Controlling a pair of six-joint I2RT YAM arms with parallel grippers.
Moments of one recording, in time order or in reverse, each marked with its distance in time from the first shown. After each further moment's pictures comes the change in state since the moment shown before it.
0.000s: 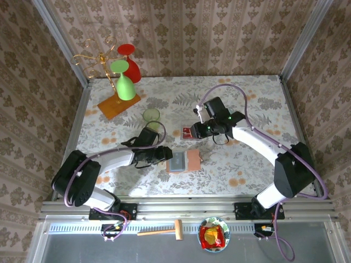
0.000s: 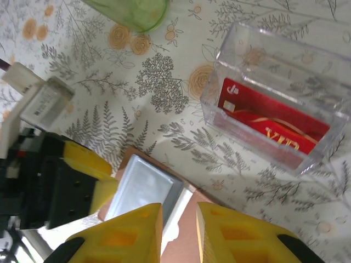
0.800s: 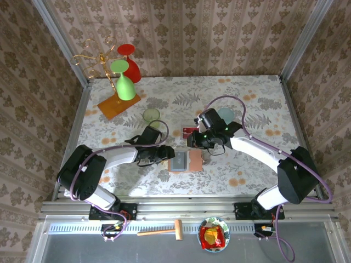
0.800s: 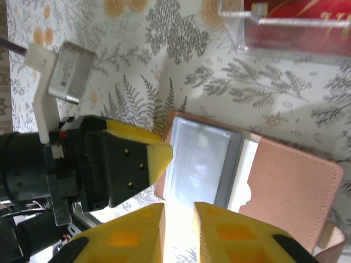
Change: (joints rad) left arm -0.007 0.062 0.037 0.019 0.017 0.000; right arm 0.101 -0.047 -0.123 0.048 -0.028 0.402
